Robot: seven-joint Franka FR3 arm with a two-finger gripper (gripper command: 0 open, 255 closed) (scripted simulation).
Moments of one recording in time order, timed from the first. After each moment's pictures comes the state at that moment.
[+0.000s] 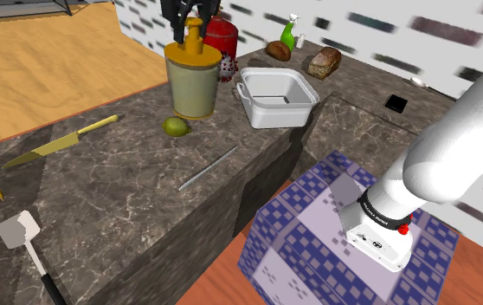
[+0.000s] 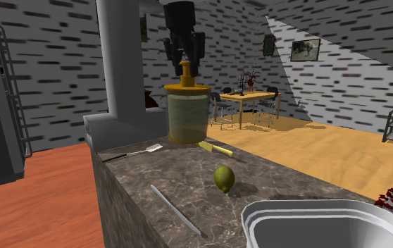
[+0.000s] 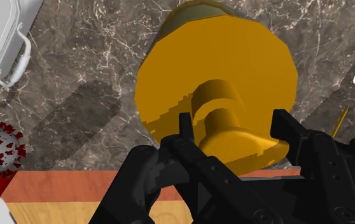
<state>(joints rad) 0.09 0.00 0.48 -1.64 -0.03 1.79 0.36</state>
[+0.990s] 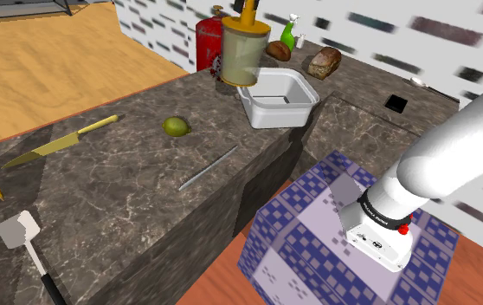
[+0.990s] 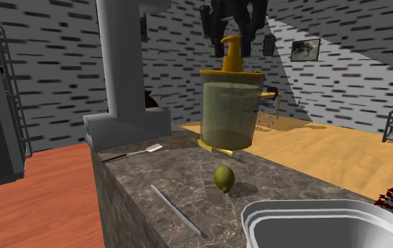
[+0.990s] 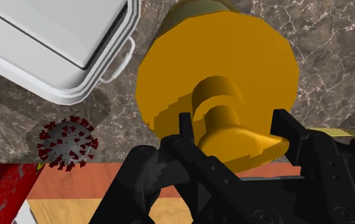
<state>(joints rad) -0.05 -0.16 0.29 -1.71 0.06 1.71 0.02</state>
